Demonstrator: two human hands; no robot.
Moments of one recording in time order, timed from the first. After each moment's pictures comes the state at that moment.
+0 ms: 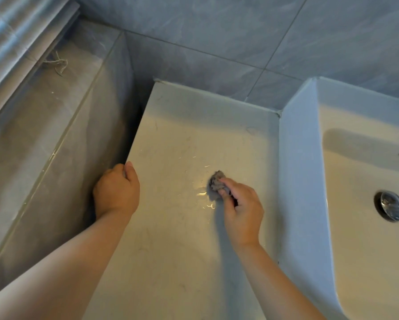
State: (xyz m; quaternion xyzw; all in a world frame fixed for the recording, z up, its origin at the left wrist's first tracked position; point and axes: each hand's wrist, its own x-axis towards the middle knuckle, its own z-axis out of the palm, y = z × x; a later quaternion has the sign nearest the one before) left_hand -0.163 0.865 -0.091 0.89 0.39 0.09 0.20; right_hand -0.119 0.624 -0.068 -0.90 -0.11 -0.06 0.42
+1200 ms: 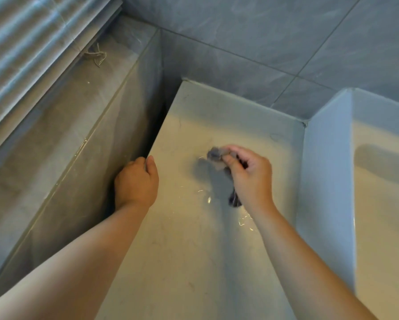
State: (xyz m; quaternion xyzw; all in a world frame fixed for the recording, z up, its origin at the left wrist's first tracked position) left_hand -0.164 0.864 -0.090 0.89 0.40 0.09 0.21; right_hand -0.065 0.678 -0.020 -0.81 -0.14 0.09 0.56
